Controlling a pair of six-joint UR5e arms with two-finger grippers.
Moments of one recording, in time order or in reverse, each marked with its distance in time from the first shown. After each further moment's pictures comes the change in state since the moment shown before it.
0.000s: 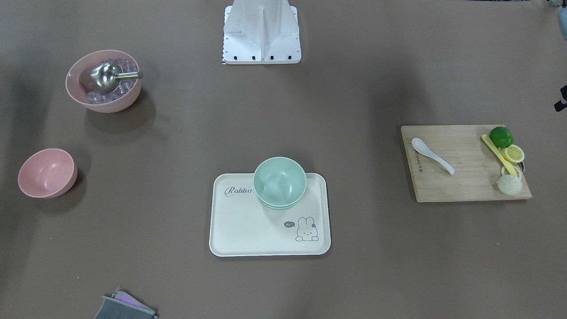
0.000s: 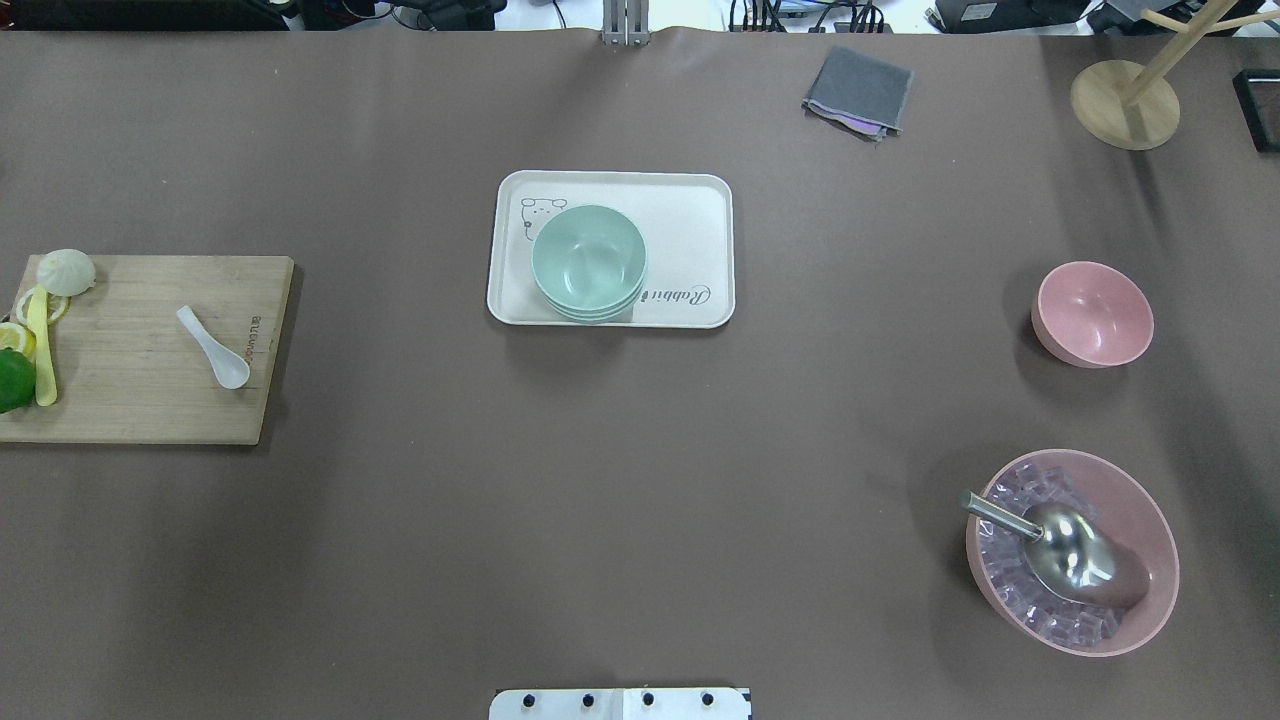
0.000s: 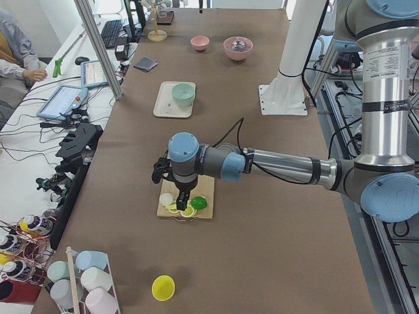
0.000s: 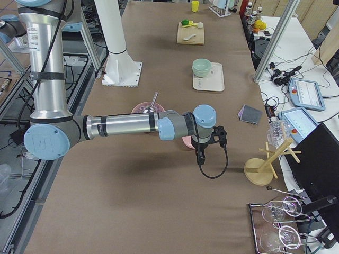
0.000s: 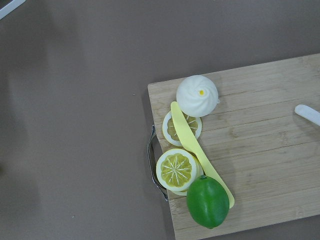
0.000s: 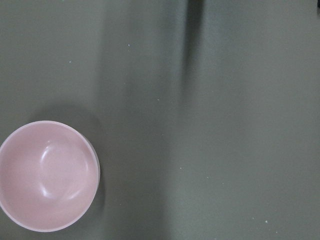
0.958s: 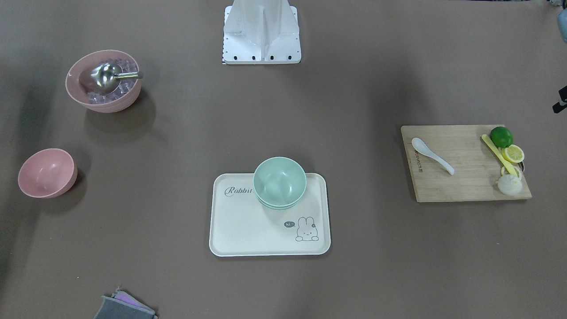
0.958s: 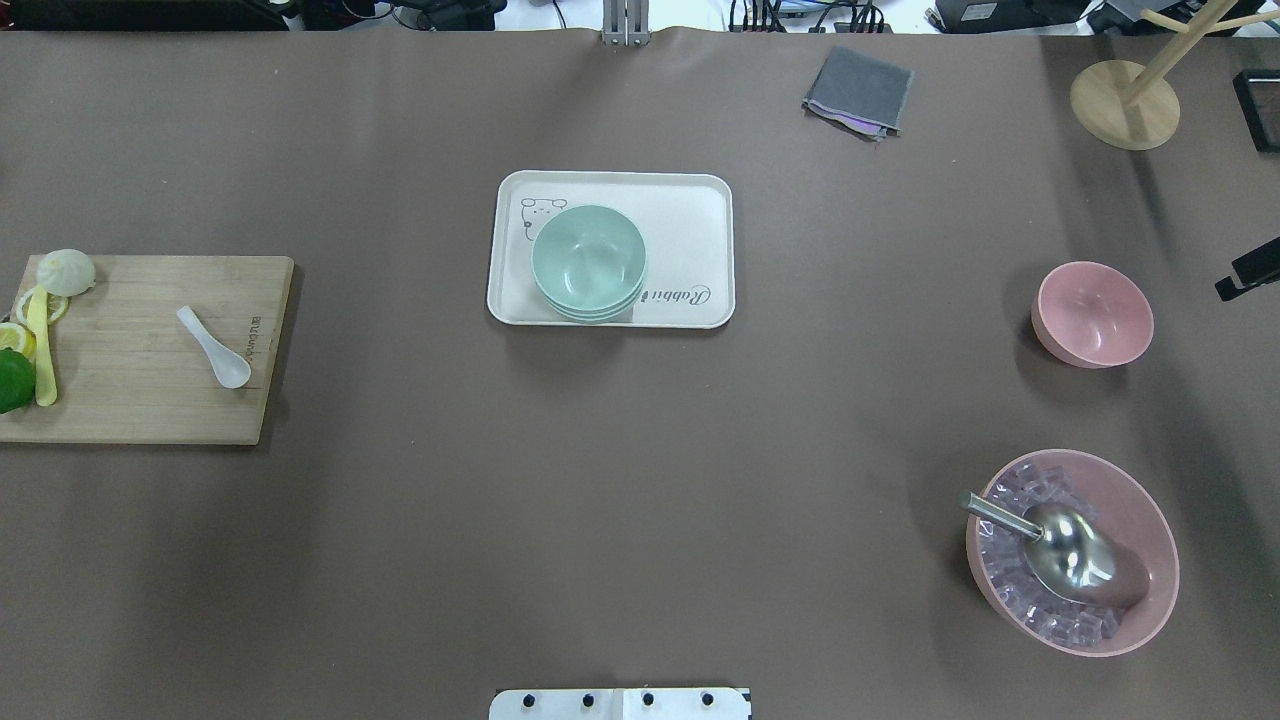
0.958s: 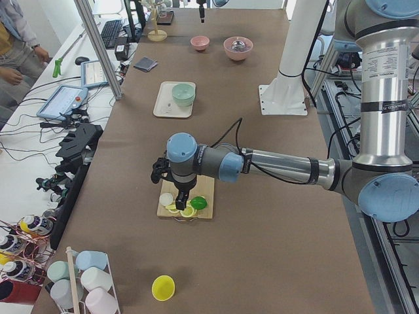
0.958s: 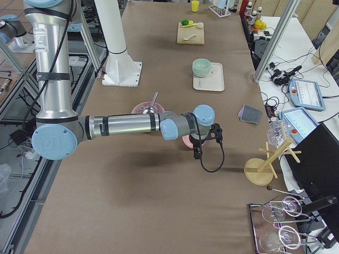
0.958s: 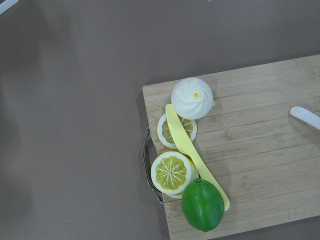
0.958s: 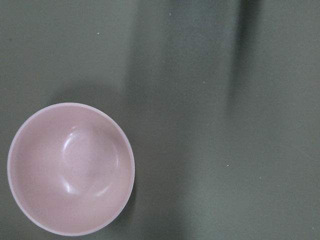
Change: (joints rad) left arm 0.005 -0.004 0.011 0.002 -0.004 -0.003; right arm -0.137 0.006 -0.035 0.079 0.005 0.093
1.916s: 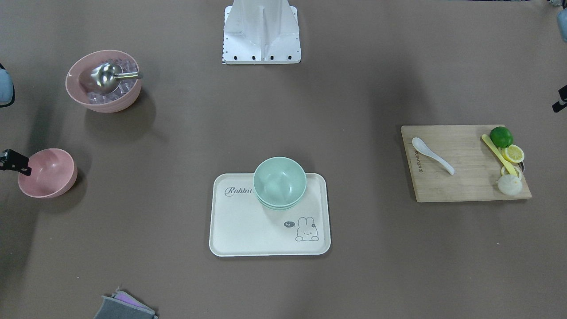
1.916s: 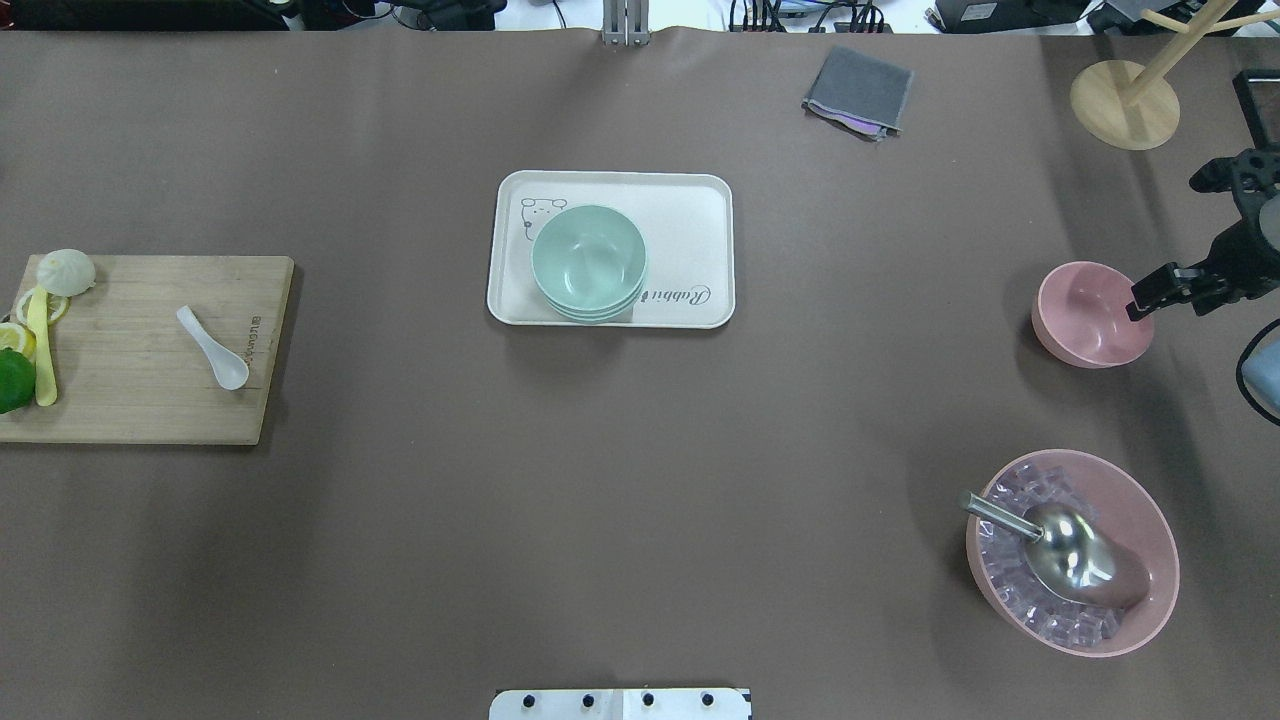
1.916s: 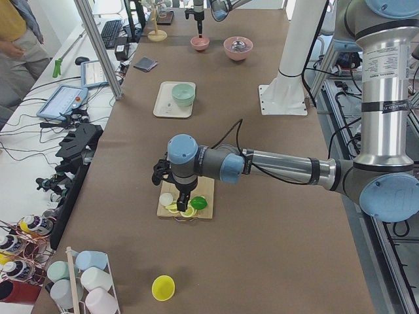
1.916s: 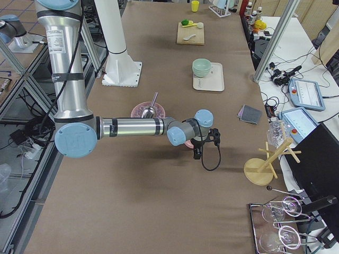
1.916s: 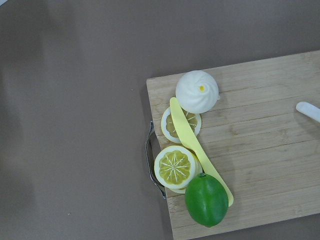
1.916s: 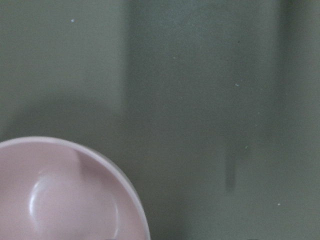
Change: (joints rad) left arm 0.000 0.004 -0.001 0.002 0.000 0.000; right arm -0.159 0.065 -0.177 0.229 -0.110 0.267
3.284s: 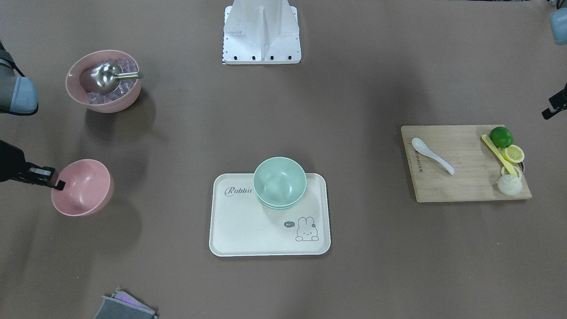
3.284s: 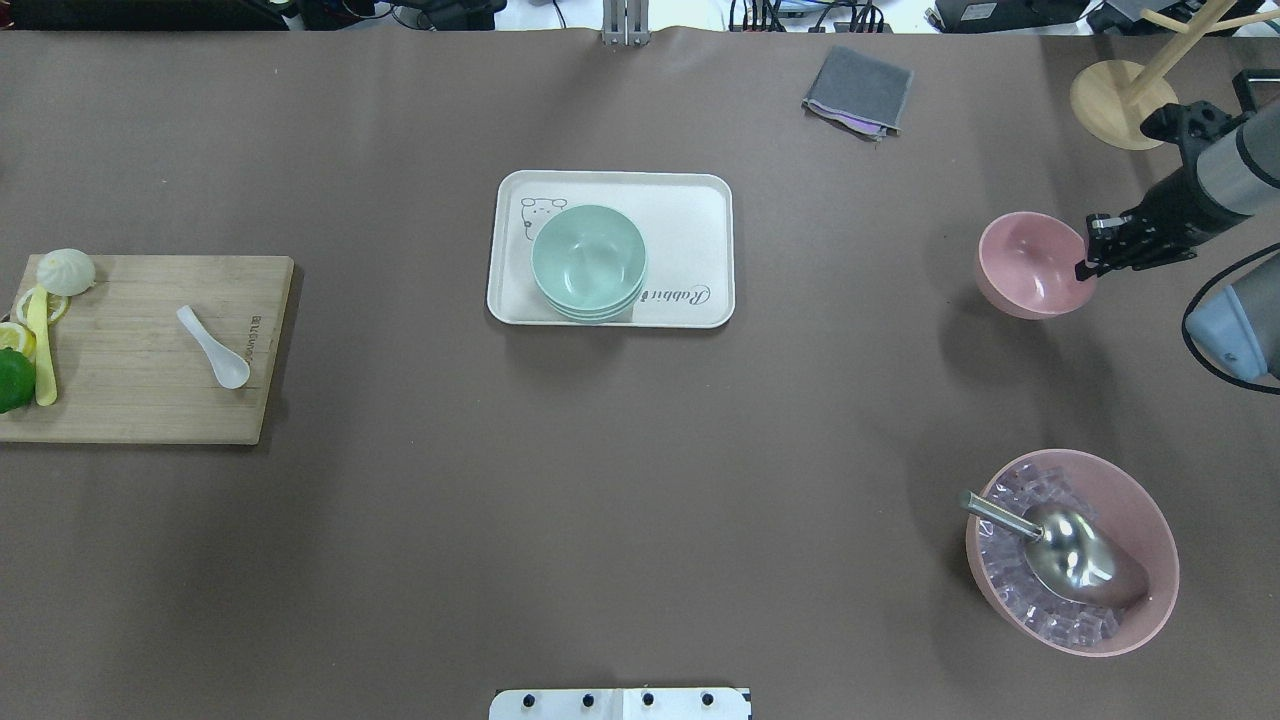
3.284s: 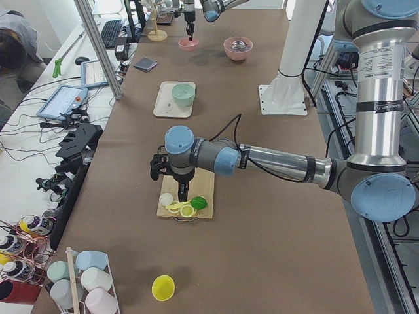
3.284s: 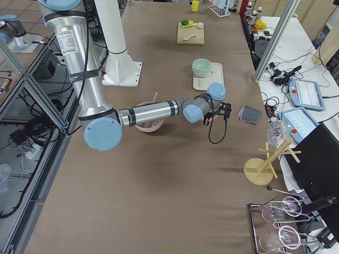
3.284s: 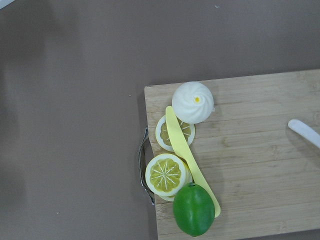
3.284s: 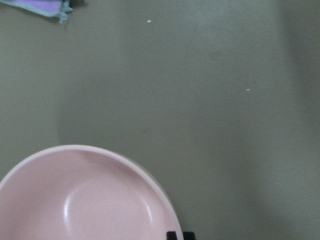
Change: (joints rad) left arm 0.084 -0.045 -0.023 -0.026 -0.020 -0.384; right arm -0.040 0.229 0.056 0.005 0.139 0.545
